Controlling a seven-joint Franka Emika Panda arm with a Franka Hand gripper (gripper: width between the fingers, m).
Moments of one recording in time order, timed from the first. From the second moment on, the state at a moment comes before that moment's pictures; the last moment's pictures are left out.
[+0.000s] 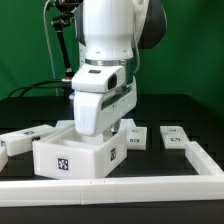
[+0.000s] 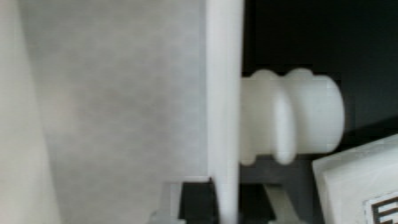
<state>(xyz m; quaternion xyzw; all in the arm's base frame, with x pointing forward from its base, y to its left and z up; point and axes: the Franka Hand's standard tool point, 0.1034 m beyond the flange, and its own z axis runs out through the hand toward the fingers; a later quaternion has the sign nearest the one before) 0.484 0.001 0.025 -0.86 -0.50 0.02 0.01</state>
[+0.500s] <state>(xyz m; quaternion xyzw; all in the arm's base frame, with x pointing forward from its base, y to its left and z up) 0.489 0.005 0.029 -0.83 -0.55 0.02 0.02</state>
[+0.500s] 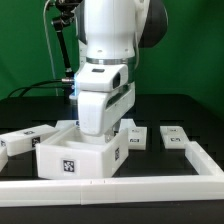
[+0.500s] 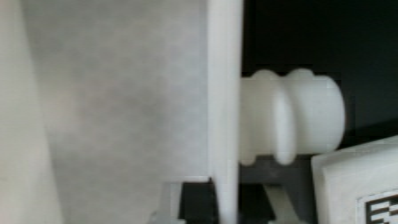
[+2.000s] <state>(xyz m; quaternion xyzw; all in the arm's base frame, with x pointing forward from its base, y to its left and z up) 0.508 0.034 0.027 -0.73 -0.68 0.02 0.01</state>
